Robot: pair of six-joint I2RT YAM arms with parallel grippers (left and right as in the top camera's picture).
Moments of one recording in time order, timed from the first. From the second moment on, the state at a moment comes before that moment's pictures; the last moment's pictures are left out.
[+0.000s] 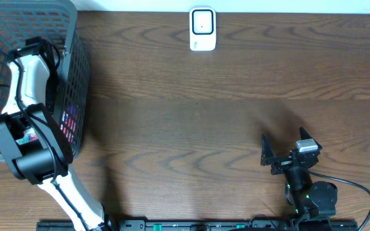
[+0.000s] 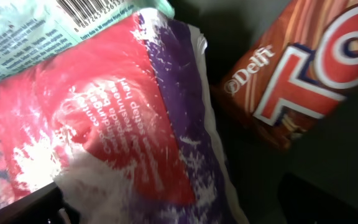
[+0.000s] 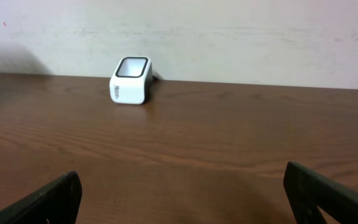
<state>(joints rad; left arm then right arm) 0.33 2.09 1.67 -1.20 -0.25 -0.91 0.08 0.01 0.01 -0.07 -0.12 0.01</state>
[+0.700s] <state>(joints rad) 0.35 2.11 1.66 -1.33 -0.29 -0.88 0.08 0.01 0.01 -0.07 -0.12 0.01</state>
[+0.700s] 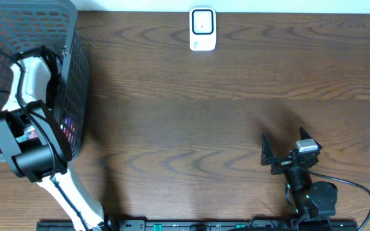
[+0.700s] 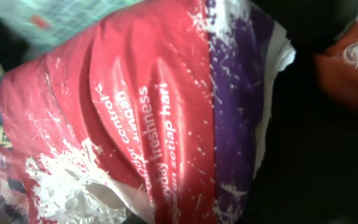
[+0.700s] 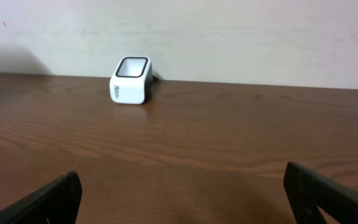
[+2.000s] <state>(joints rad) -0.50 1.38 1.88 -0.93 -0.02 -0.47 0.08 0.01 0.01 -0.07 -0.12 0.01</state>
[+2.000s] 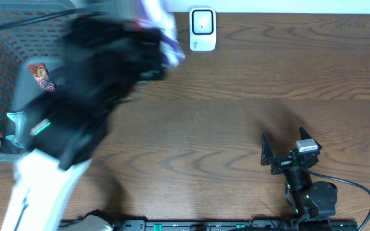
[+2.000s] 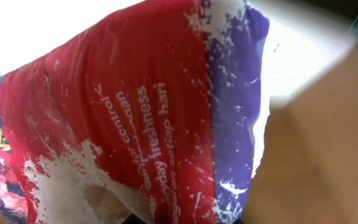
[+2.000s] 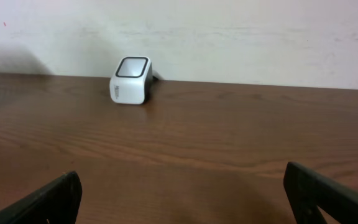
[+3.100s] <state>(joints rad) -0.52 1.87 1.90 -0.91 -0.17 -0.32 0.08 0.01 0.01 -0.07 -0.12 0.01</state>
